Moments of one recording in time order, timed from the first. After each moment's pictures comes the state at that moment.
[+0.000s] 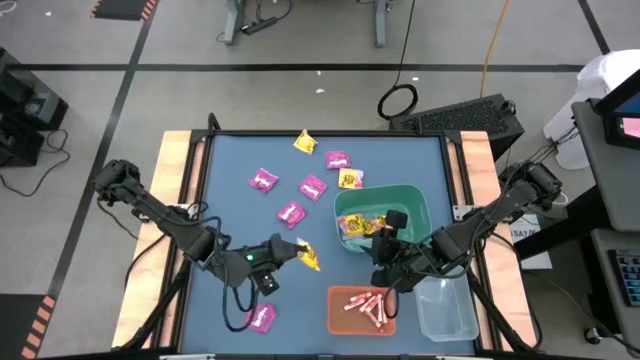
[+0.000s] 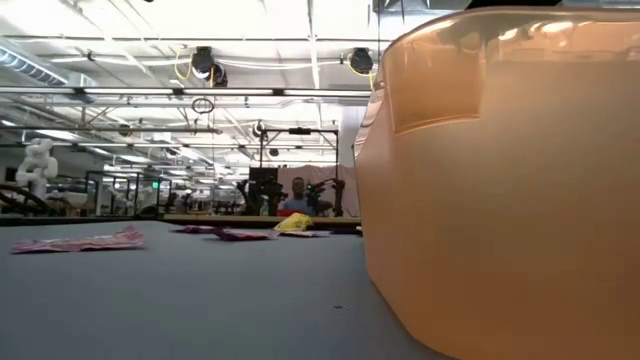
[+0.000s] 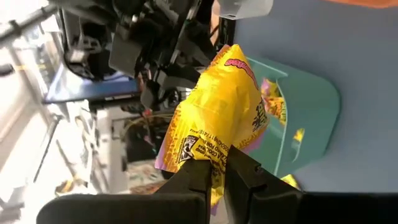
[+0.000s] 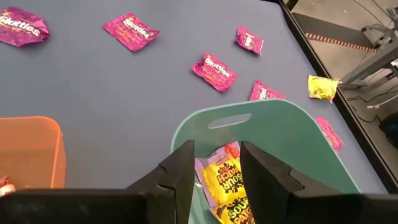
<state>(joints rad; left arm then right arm) -0.58 1.41 1.05 -0.05 -0.77 1.31 0.56 1.44 1.09 -0.60 0.76 0.46</state>
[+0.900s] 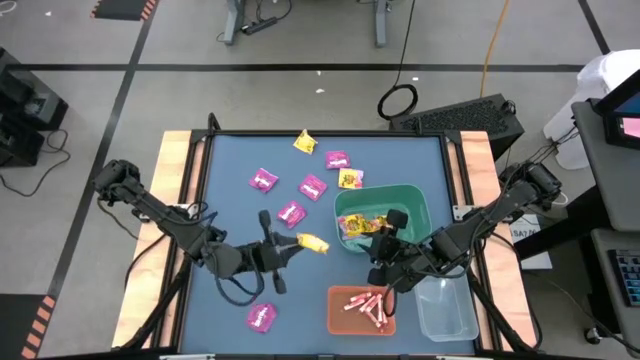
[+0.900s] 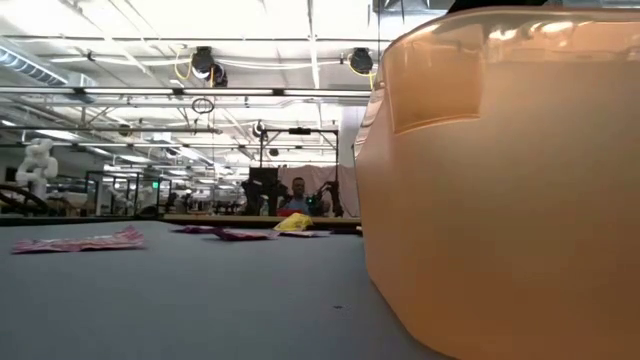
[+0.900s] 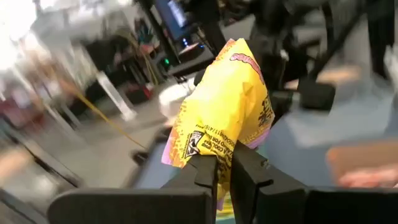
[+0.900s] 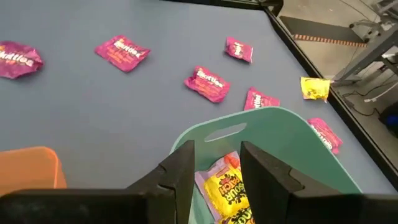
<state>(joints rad) -0.58 1.41 1.05 0.21 -0.84 0.26 0.56 1.44 1.09 -0.56 0.81 0.52</state>
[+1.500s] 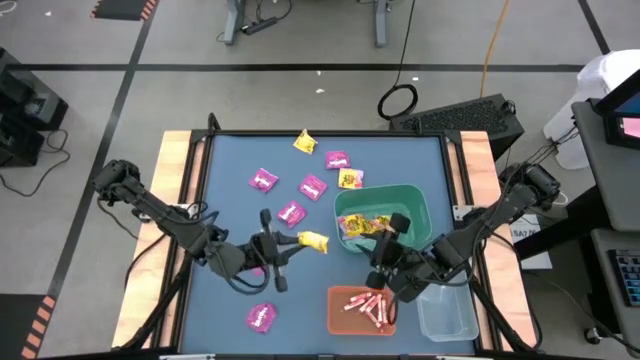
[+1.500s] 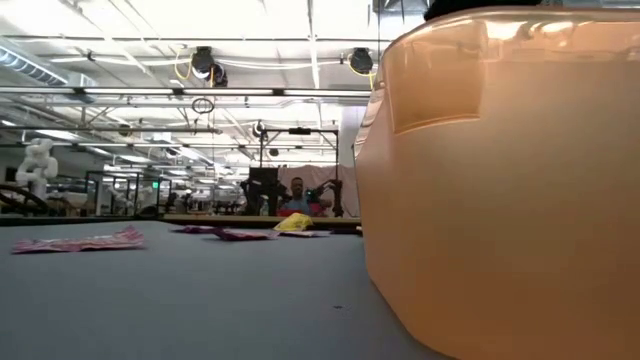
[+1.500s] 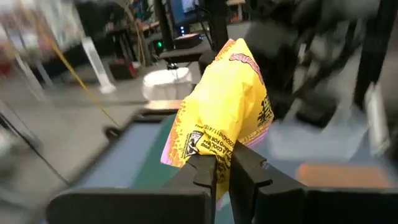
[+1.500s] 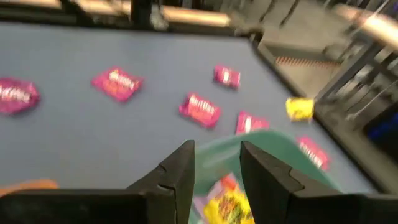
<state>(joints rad) -0.56 1.41 1.05 0.17 -0.82 0.05 0.63 1.47 1.08 -0.47 0.97 0.52</state>
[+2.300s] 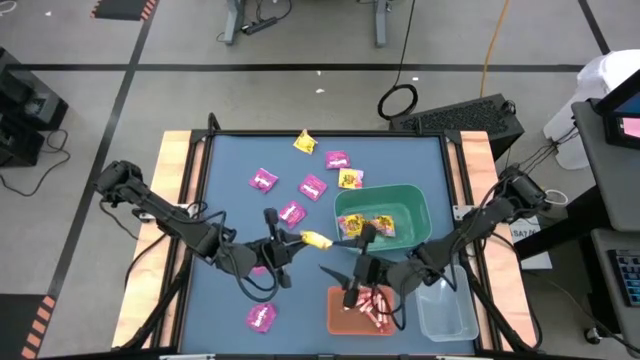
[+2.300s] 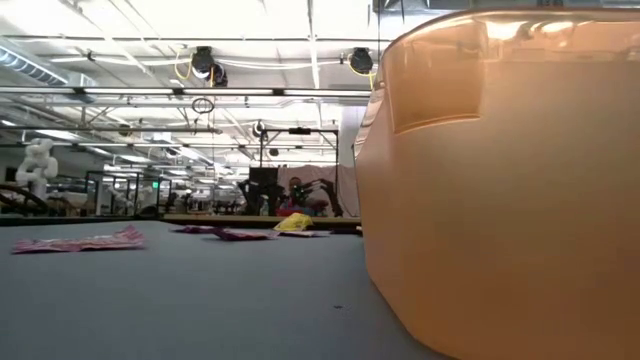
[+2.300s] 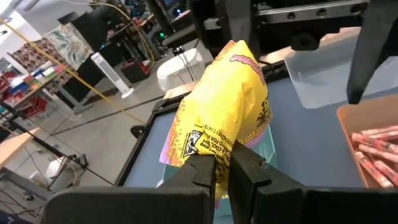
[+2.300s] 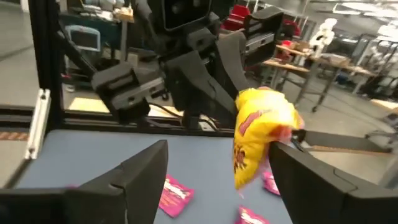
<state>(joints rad) -0.53 1.44 1.05 0.07 -0.81 0.24 0.56 1.62 1.08 0.41 0.84 -0.06</state>
